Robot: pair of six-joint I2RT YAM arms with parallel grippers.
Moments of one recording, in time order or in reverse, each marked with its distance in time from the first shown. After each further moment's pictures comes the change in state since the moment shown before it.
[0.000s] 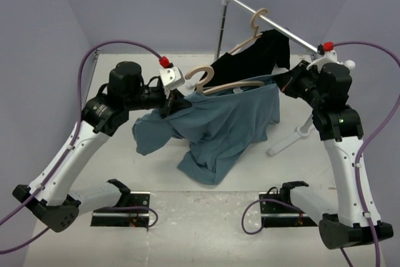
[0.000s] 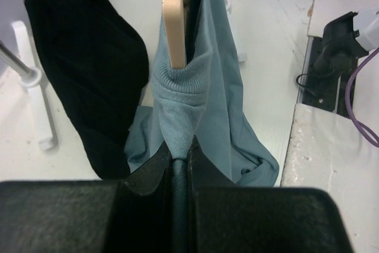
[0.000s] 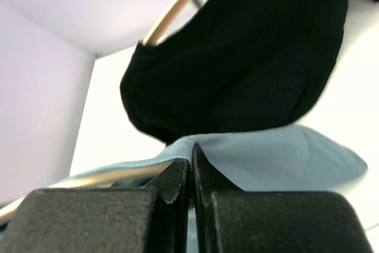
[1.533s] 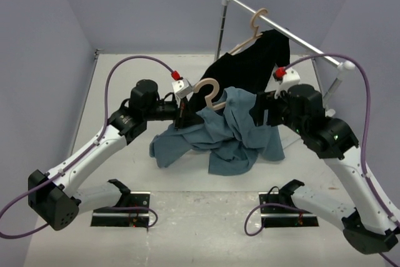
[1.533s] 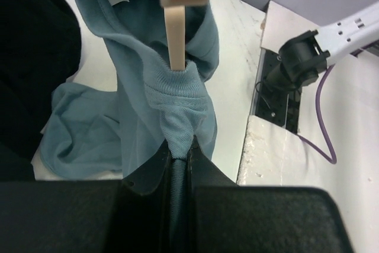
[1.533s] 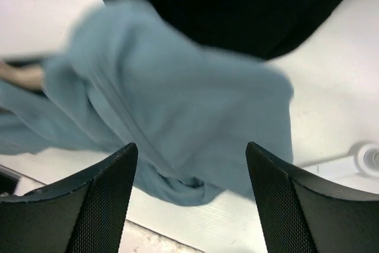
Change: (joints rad) left arm -0.027 0.020 -0.400 0.461 0.119 -0.316; right arm 0.473 -0.042 0.017 -0.306 0.332 -0.280
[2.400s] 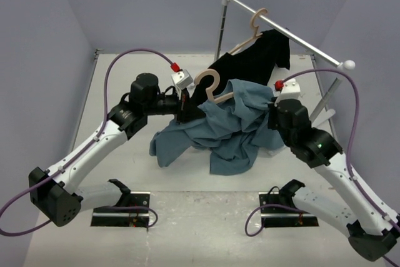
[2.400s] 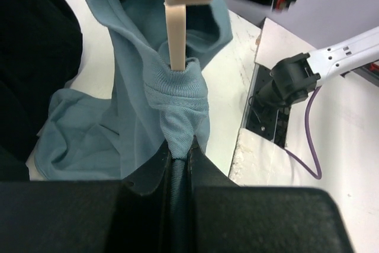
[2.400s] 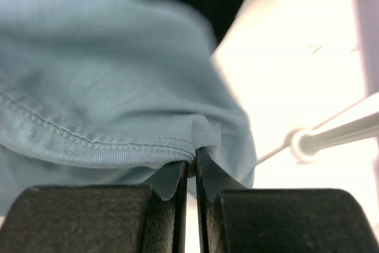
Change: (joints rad) left arm 0.001 0.038 0.093 -0.042 -0.034 -0.086; right arm 0.052 -0.125 -0.341 0.216 0.364 -0.029
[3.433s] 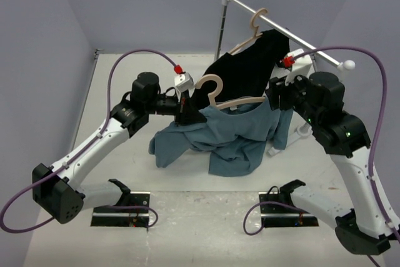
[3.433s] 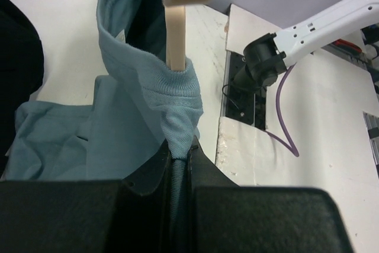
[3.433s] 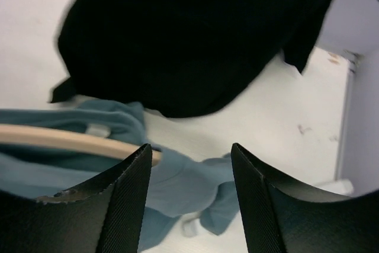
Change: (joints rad) left arm 0.023 0.029 -0.013 0.035 0.184 0.036; right arm -0.196 0.143 0.444 -0.129 -0.401 -0.315
